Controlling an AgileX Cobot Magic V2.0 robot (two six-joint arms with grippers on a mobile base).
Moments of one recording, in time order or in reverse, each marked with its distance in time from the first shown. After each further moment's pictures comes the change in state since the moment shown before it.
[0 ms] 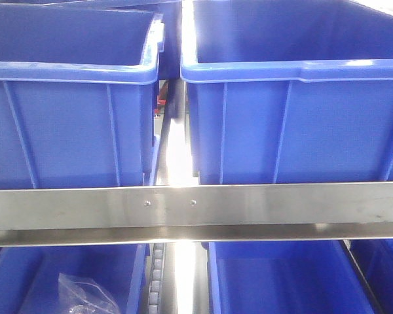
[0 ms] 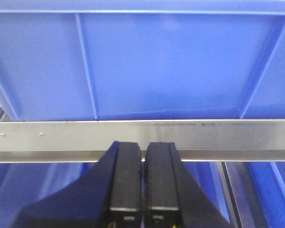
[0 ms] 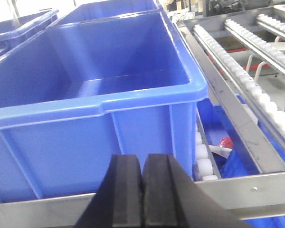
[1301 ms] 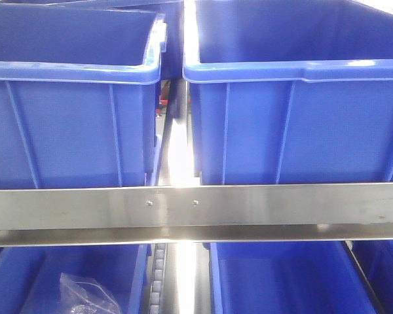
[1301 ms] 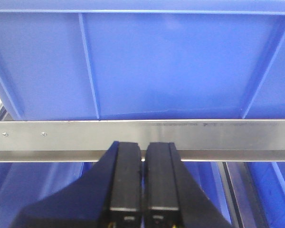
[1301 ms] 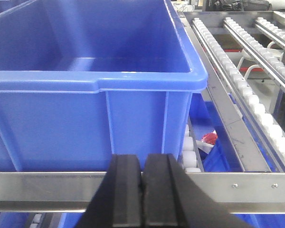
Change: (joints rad) left arm 0.000 0.000 0.000 0.000 0.000 0.000; right arm -0.001 0.000 0.000 -0.148 0.047 0.001
